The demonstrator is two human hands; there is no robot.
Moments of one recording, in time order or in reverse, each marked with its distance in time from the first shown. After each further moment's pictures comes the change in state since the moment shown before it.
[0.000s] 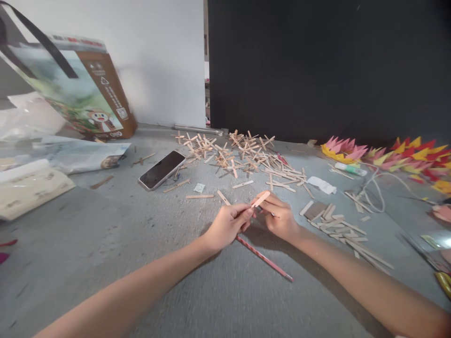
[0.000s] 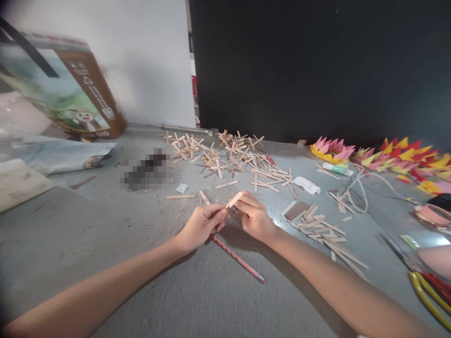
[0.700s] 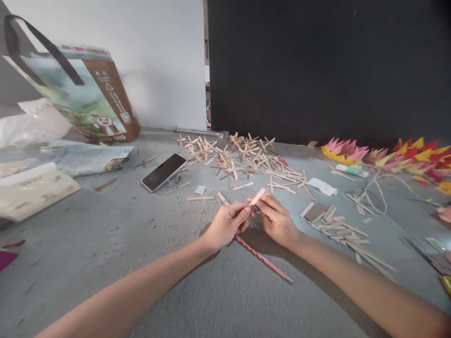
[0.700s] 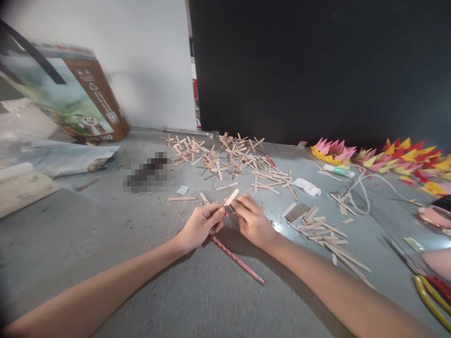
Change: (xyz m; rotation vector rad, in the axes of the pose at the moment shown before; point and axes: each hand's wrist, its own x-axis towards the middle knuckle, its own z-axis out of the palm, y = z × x) left_hand 0.002 -0.001 -0.003 -0.058 -0.002 -0.006; right_hand -0.002 -0.010 0.003 -0.165 -0.008 0.026
